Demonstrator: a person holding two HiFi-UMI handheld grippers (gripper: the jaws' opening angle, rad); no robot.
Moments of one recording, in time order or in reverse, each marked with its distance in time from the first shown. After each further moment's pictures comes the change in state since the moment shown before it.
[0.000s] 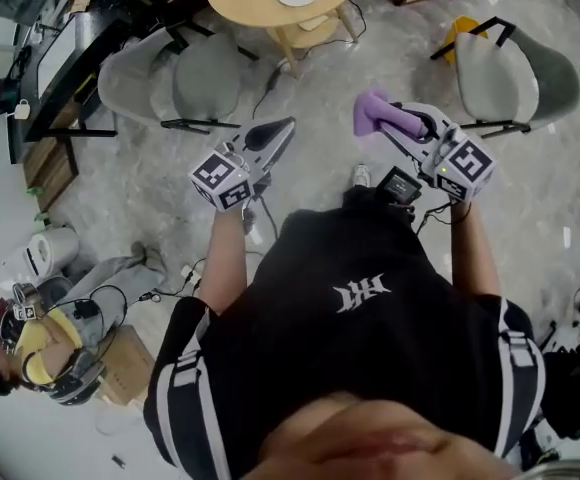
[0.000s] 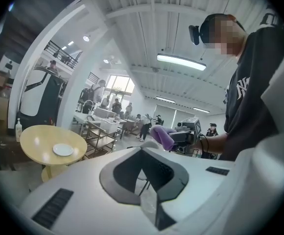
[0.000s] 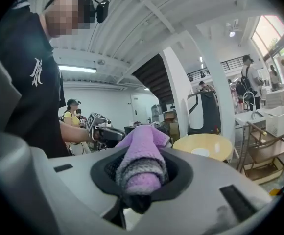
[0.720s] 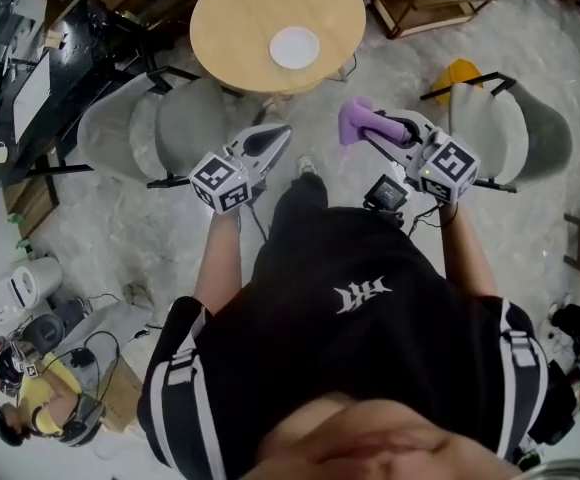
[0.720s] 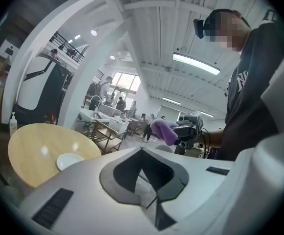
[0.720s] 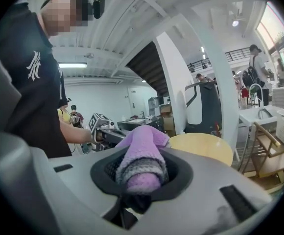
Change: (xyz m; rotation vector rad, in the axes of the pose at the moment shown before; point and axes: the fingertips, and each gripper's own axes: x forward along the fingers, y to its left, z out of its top) left arm 0.100 0.212 0.032 -0.071 0.019 -0.002; right arm 0.137 -0.186 0.042 -0.001 0.080 0.037
